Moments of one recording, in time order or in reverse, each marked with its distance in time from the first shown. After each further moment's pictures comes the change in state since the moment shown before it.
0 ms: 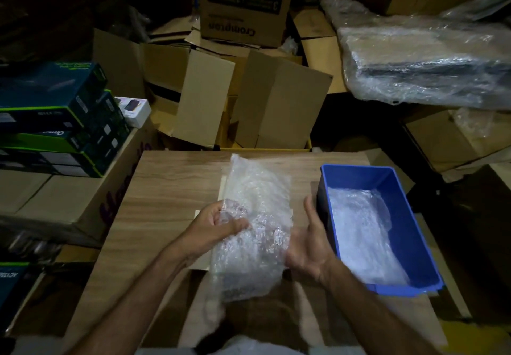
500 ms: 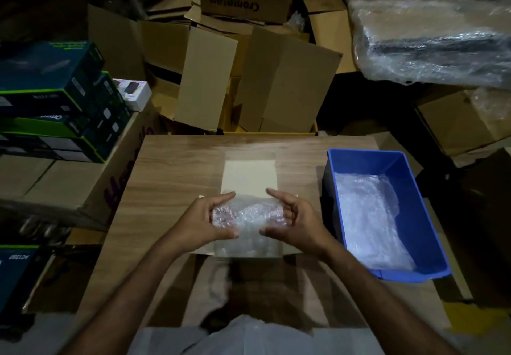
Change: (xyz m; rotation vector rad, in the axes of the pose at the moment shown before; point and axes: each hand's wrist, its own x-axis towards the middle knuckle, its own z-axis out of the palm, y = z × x) left_hand 0.001 -0.031 -0.032 0.359 0.011 -0.043; right_hand 0.014 0.000 -0.010 -1.205 0.269 -0.369
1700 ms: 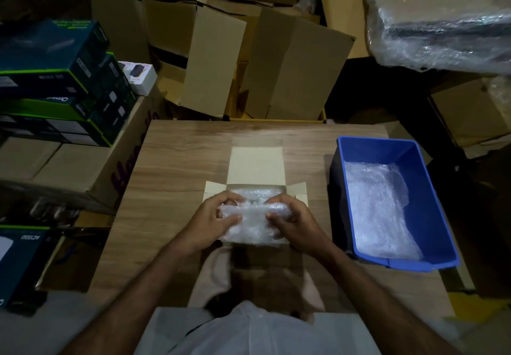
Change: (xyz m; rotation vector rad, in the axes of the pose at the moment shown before) left_hand 0.002 -0.042 0.026 -0.185 0.122 0.077; right_hand 0.000 0.035 0.025 0.097 0.019 -0.059
